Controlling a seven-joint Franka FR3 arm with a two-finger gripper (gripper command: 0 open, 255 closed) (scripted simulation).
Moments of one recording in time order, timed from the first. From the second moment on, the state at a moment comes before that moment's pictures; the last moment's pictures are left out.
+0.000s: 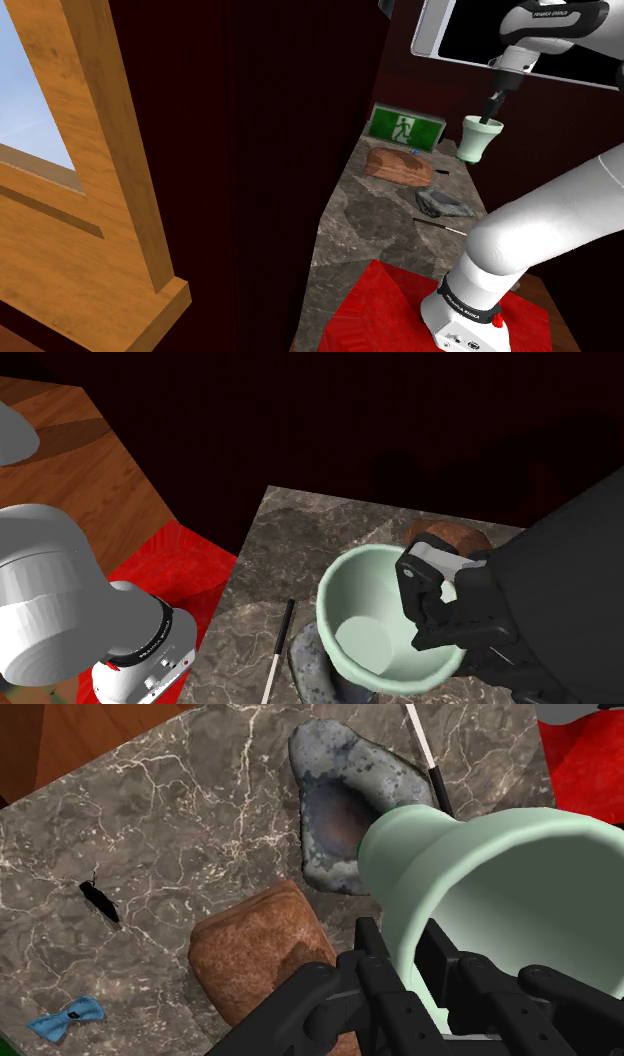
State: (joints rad) arm -0.34 -0.41 -0.75 -1.91 -0.20 1.53 -0.88
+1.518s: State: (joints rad) arm -0.36 -0.41 -0.82 -2.20 -0.24 1.82 -0.89
